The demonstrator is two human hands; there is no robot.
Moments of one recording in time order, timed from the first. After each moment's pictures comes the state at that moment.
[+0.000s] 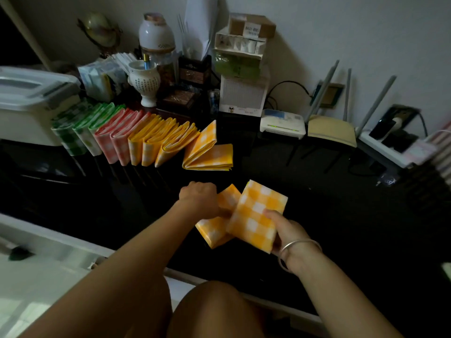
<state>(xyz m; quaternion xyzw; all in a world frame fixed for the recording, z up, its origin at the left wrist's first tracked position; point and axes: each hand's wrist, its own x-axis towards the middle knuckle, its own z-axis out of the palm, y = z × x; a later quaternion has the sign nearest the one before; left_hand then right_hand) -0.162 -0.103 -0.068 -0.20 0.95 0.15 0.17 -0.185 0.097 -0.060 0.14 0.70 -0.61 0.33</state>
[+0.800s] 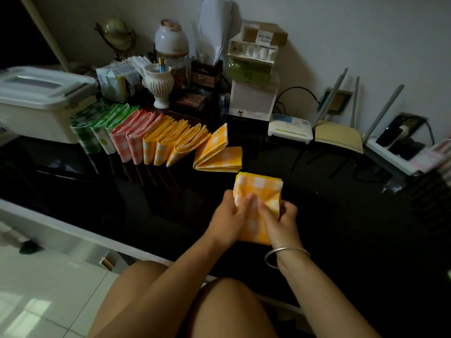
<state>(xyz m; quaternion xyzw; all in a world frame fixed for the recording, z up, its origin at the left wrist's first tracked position) -0.118 -0.036 -0.073 -0.24 0.70 0.66 -0.08 -0.164 0.066 -0.065 0.03 0.80 -0.58 0.17</state>
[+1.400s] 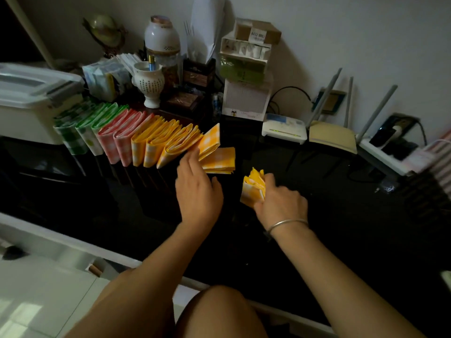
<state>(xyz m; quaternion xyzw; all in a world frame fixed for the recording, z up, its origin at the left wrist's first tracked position) -0.149 -0.085 -0.081 -0.30 0.85 0.26 -0.36 -0.213 0.059 -0.036 -0.24 0.97 -0.01 -0.02</state>
